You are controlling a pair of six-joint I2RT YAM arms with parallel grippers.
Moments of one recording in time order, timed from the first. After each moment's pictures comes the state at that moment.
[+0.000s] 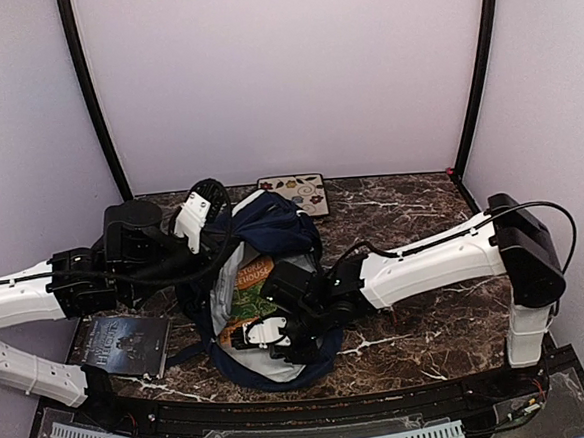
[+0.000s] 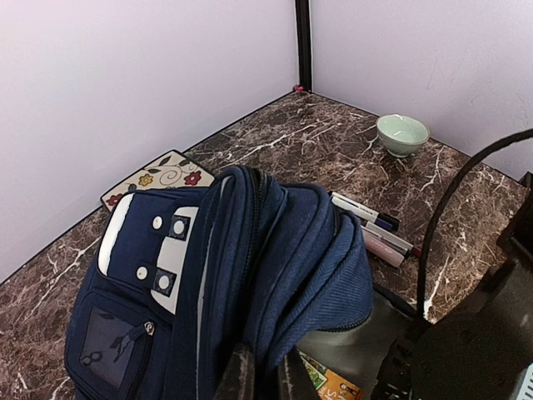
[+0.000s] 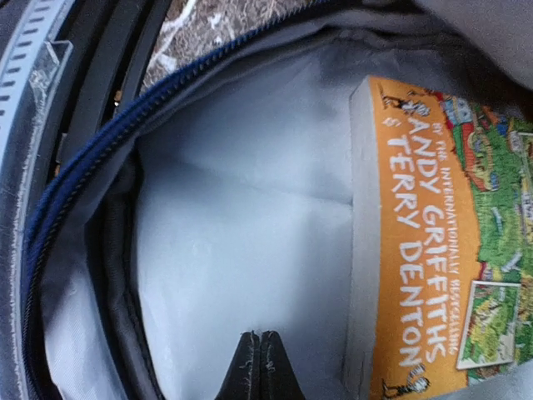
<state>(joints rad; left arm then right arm) -1.06 1.05 0.90 -0.21 -0.34 -0.04 1.26 1.92 1.33 -0.43 -0.17 -0.45</state>
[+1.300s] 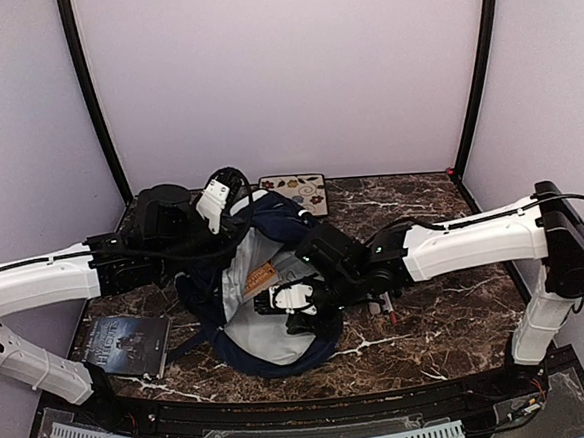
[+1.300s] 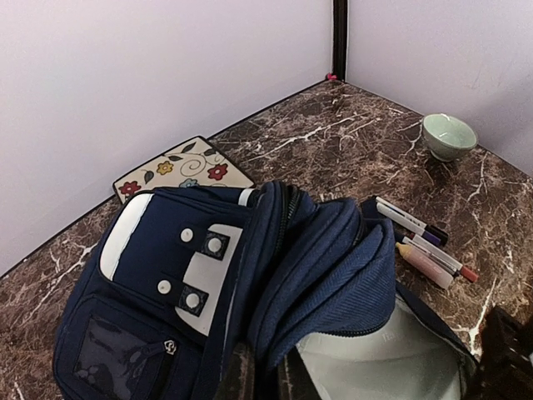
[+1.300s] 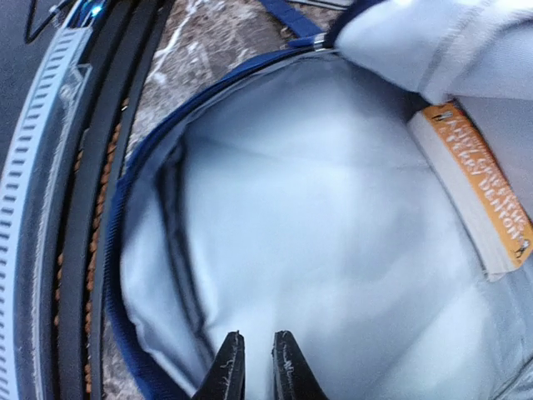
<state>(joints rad) -0.91 1.24 0.93 -0.08 -0.26 0.00 1.14 1.74 1.21 -0.40 -0.25 -0.47</state>
